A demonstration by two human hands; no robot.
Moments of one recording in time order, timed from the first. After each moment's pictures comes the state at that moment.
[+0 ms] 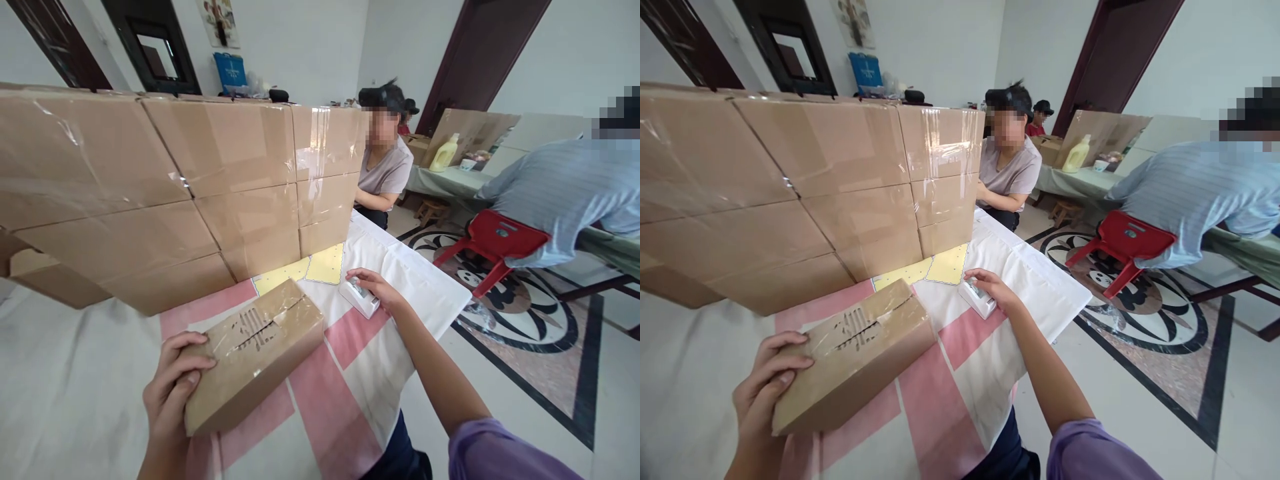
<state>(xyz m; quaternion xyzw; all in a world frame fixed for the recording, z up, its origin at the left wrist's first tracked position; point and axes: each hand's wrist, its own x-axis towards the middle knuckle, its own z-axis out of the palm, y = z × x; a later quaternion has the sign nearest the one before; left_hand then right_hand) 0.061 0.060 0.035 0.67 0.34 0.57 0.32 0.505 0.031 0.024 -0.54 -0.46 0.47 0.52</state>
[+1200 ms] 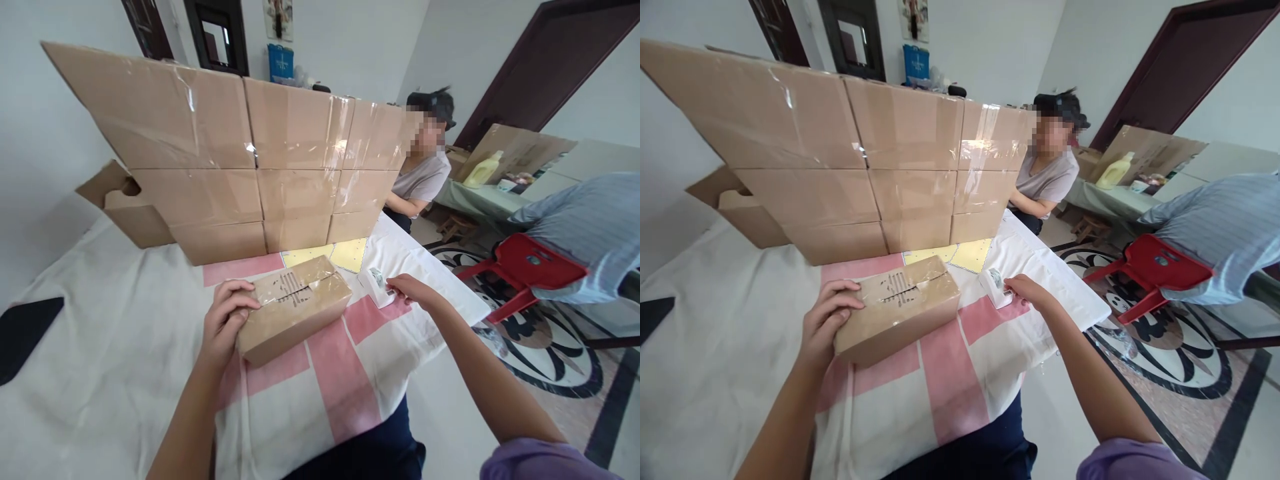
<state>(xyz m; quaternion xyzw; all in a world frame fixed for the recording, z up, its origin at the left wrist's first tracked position) 0.059 0.058 0.038 0.71 0.35 0.54 0.30 0.506 0.011 0.070 -0.79 -0.38 0.41 0.25</state>
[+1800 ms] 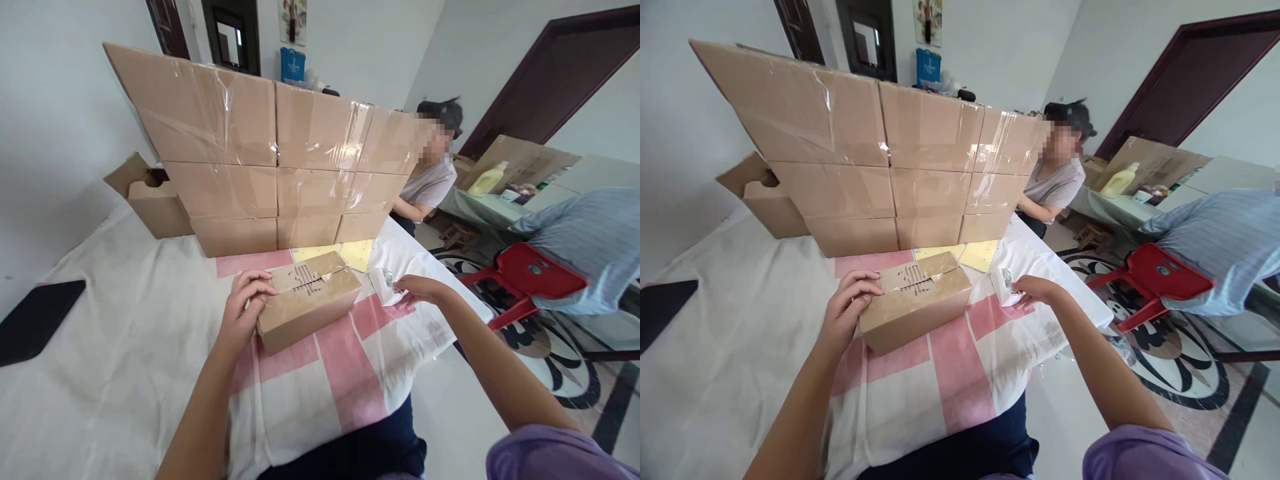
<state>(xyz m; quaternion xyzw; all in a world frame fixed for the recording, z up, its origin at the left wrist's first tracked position) 0.060 0.052 0.048 0.70 0.36 0.52 0.34 0.516 0.017 0.079 -0.78 -0.35 0.48 0.18</state>
